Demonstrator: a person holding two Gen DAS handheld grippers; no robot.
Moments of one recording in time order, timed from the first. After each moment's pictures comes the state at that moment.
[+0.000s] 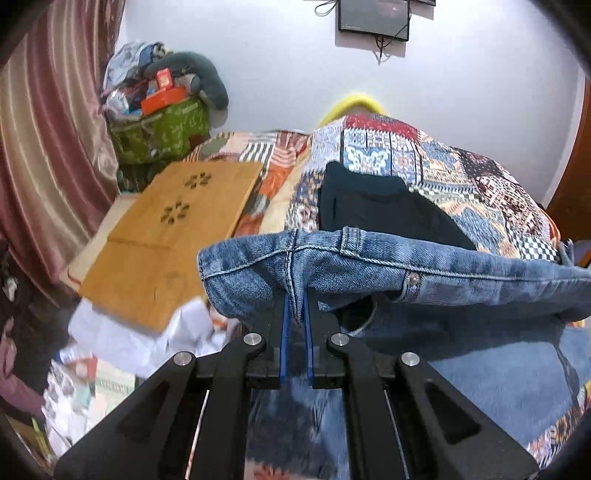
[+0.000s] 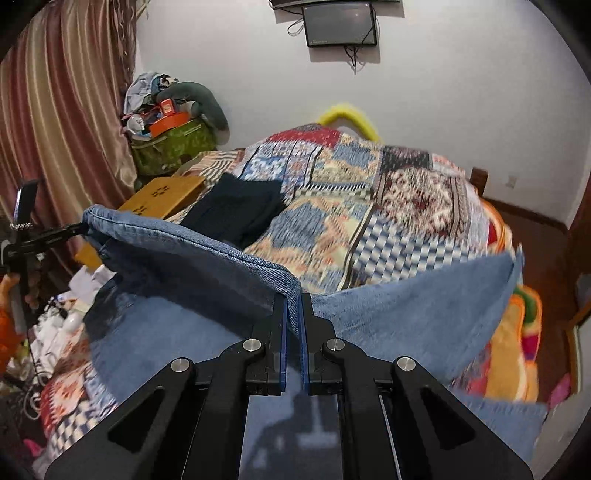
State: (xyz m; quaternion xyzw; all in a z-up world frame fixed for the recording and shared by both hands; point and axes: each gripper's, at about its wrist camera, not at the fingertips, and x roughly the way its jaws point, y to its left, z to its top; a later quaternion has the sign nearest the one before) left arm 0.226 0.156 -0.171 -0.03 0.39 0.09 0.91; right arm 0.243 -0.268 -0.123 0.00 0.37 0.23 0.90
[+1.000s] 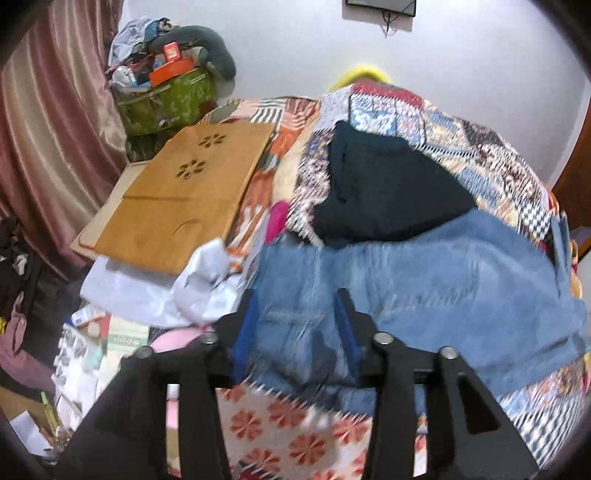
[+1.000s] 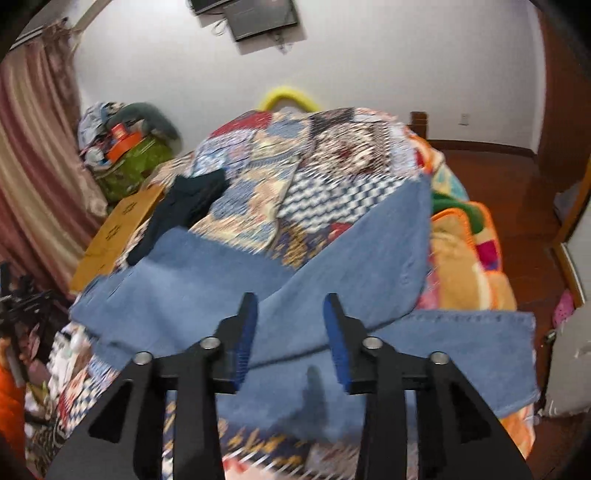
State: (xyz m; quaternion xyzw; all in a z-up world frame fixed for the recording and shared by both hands) left arm 0.191 0.153 -0.175 -0.04 0.44 0.09 0.89; right arm 0.222 -0.359 -0.134 0.08 0.41 0.14 0.90
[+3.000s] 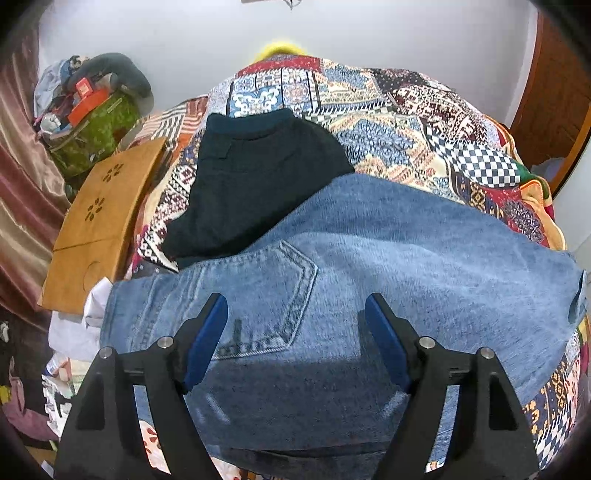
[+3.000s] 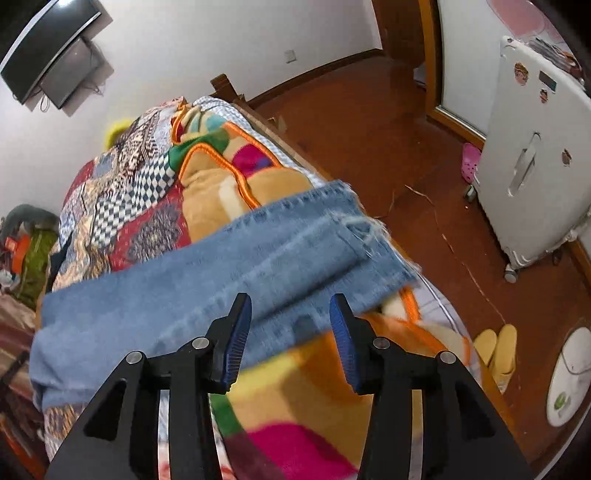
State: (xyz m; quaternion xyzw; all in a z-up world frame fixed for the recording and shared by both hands) left arm 0.249 -0.013 -0.212 0.05 0.48 0.00 0.88; right arm 0.158 -0.560 -0.208 0.26 0.47 -0.10 0.84
